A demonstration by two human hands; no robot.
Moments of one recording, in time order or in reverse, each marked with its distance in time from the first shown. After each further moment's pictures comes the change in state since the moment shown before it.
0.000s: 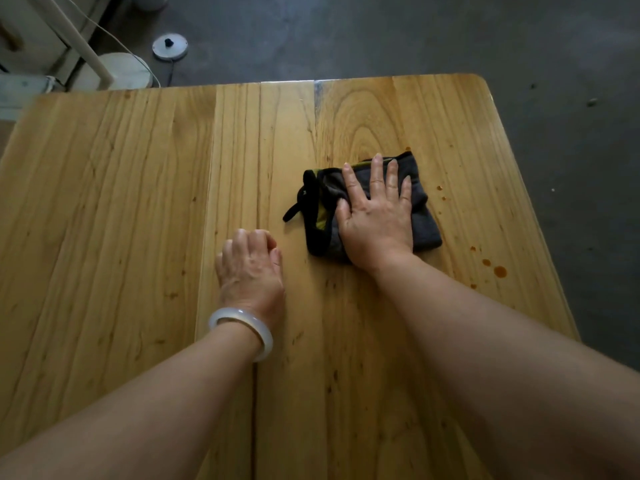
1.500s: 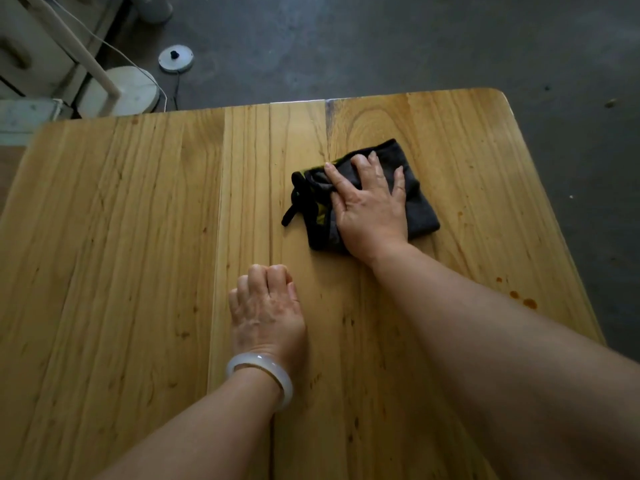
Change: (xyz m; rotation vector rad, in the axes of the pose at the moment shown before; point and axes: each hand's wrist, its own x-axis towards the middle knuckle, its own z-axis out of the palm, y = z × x) left_hand 0.001 -0.003 0.012 0.129 0.088 0.049; right_hand 0.056 -0.019 -0.005 0.053 0.060 -0.089
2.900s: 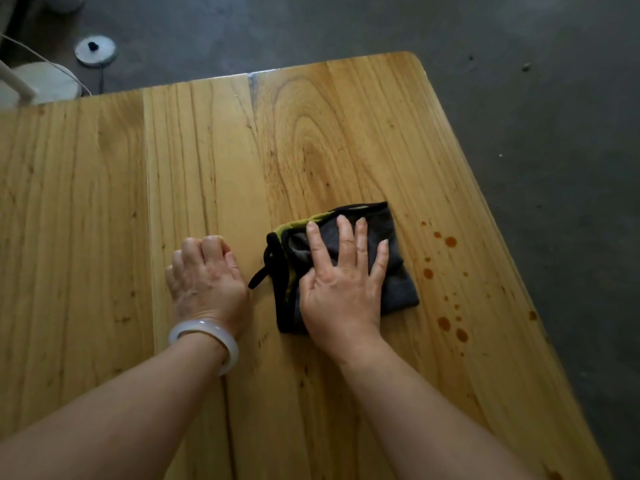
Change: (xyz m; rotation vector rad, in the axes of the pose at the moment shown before) left_hand 0.000 0.000 -0.004 0.006 -0.081 -0.012; right_hand -0.165 -0.011 0.017 0.064 0.042 0.265
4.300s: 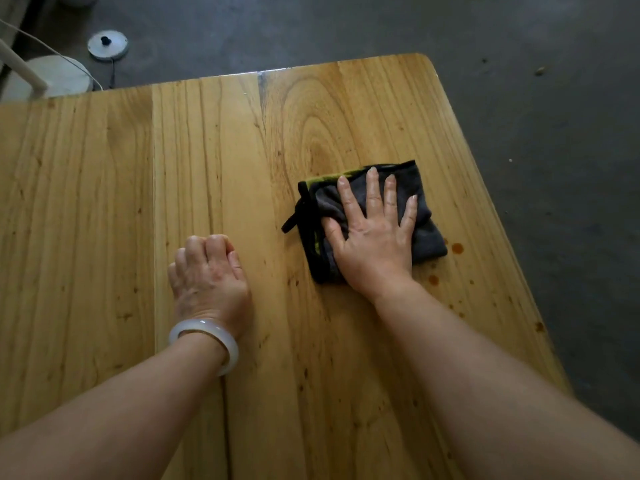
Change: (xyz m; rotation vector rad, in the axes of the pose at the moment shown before) left_hand -0.001 0.001 -0.001 -0.015 -0.016 -0.011; right_hand 0.067 0.040 -0.026 -0.071 -0.129 -0.031
